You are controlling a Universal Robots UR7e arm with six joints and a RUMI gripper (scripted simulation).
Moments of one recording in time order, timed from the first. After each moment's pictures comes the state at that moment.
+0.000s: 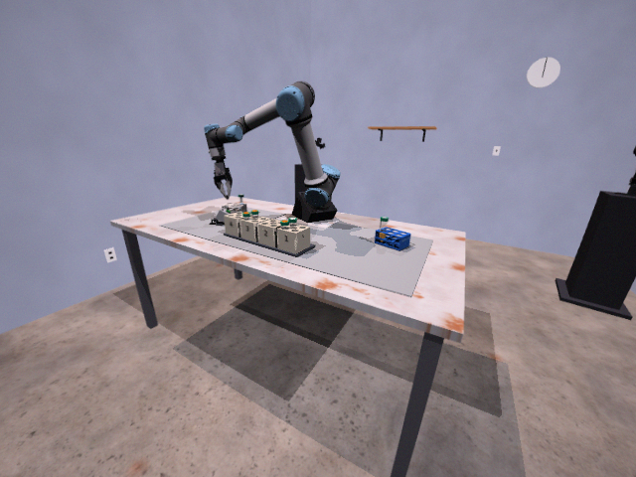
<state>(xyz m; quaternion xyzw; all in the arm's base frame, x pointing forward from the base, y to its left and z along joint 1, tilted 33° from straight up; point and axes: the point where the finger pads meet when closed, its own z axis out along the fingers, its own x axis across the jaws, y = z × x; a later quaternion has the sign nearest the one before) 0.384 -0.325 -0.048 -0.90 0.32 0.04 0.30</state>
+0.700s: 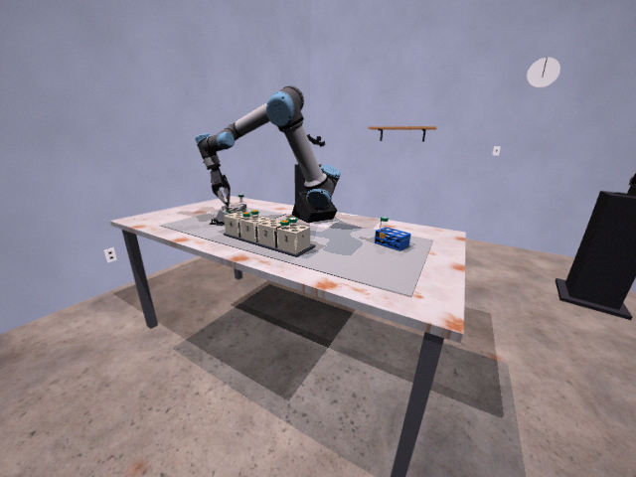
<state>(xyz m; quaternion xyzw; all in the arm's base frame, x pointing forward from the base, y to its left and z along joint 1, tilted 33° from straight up) 0.395 -0.309 -0.080 -0.89 0.30 0.10 0.32</state>
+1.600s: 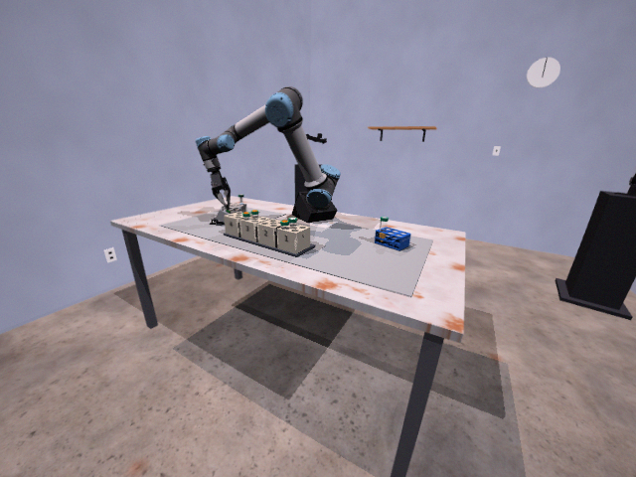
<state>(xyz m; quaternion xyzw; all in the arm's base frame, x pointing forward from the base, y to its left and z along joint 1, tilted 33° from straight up) 0.398 -0.303 -0.091 -0.89 0.30 0.10 0.32</state>
